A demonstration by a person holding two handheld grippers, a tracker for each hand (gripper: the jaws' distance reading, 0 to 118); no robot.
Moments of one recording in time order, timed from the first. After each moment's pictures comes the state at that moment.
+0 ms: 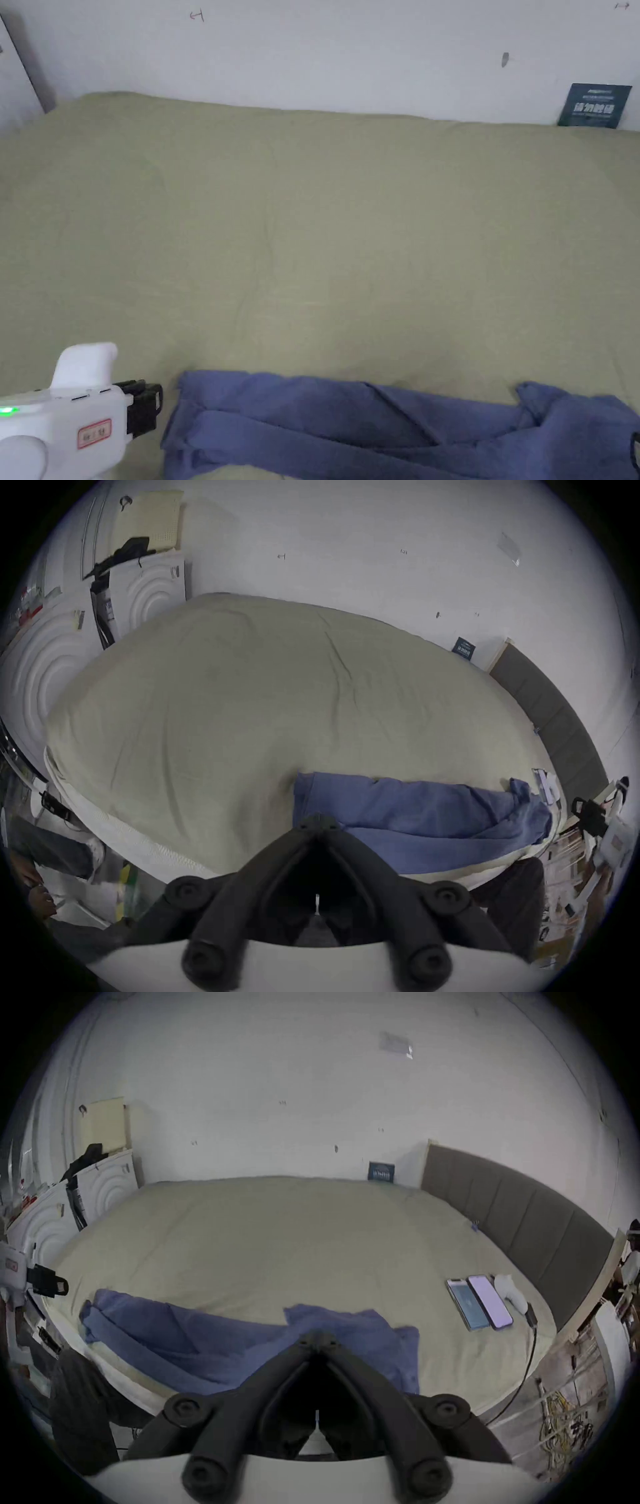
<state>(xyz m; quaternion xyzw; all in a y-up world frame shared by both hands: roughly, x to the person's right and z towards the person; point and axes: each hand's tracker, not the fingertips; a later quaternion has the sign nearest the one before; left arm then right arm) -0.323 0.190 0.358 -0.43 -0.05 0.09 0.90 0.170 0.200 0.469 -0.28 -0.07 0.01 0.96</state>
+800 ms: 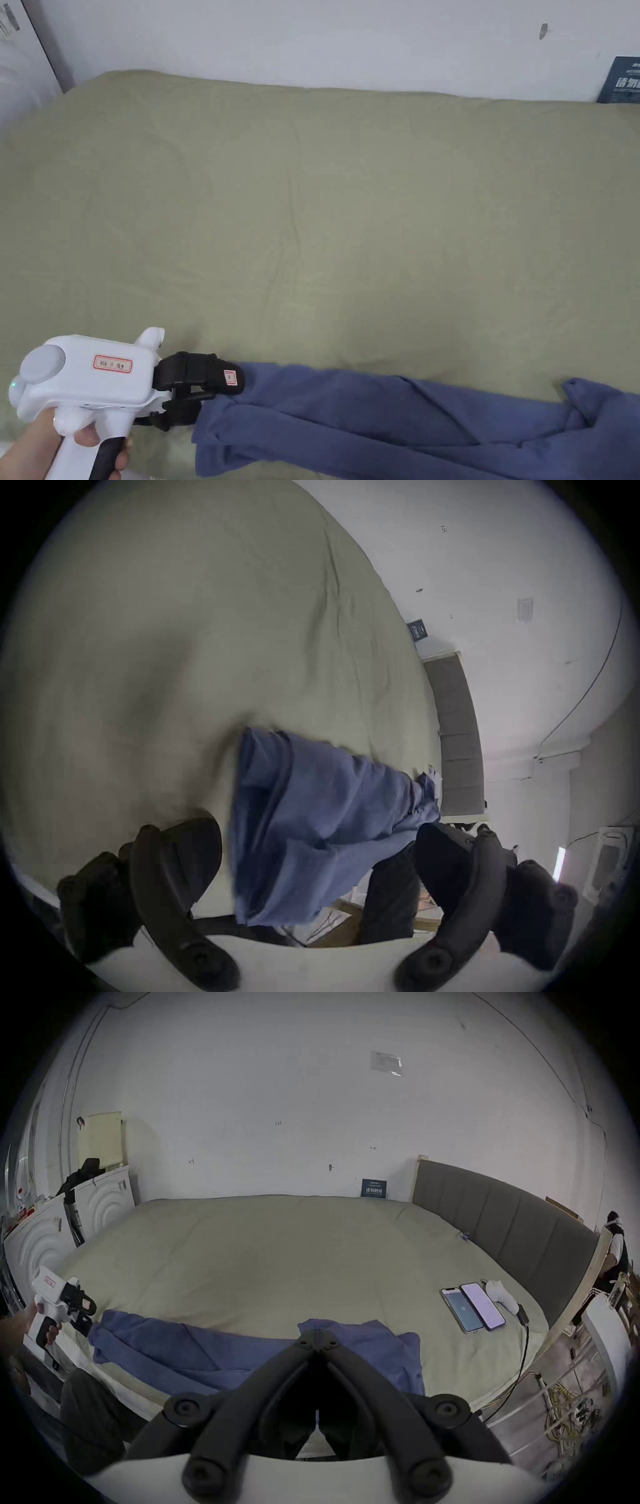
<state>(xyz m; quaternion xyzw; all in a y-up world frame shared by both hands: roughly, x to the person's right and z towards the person) -0.387 0.094 0.260 -0.56 -0.26 0.34 0.71 0.144 0.217 0.481 -0.25 -0.09 0.00 0.96</state>
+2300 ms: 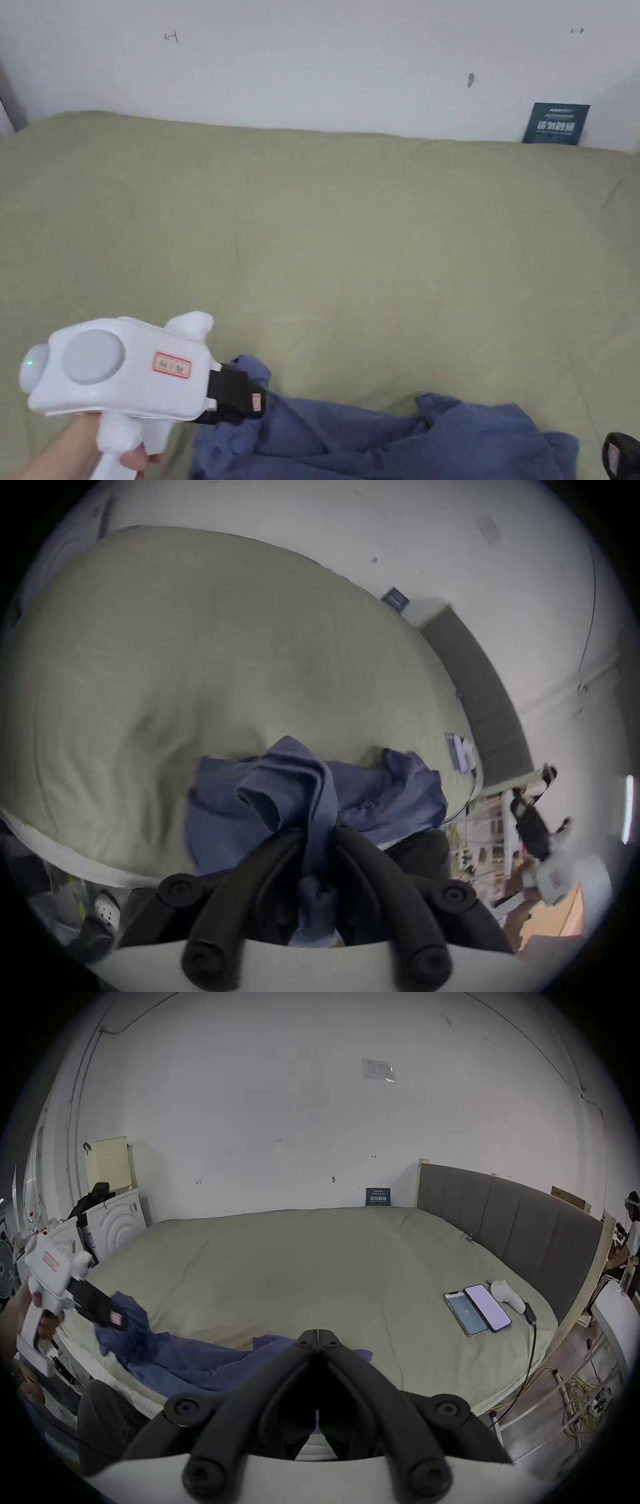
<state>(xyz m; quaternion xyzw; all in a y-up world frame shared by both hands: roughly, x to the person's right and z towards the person) -0.199 0.215 0.303 -0.54 -0.24 0.14 0.79 0.173 0.232 0.503 -0.22 -0.07 -0.04 0.97</state>
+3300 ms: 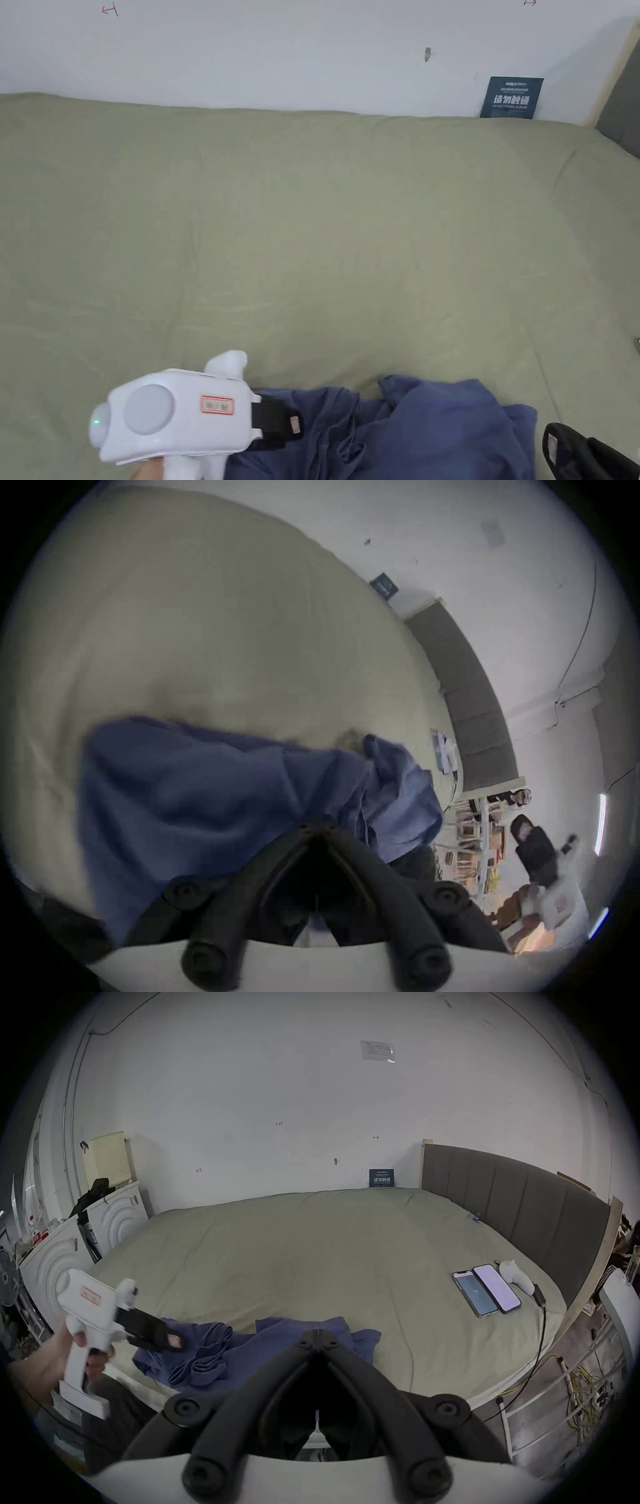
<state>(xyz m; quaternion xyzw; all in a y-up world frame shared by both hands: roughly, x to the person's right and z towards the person) -0.142 0.113 0.286 -0.56 -0.28 0.22 0.75 0.173 0.215 0.497 -0.25 -0.06 -0.06 0.96</state>
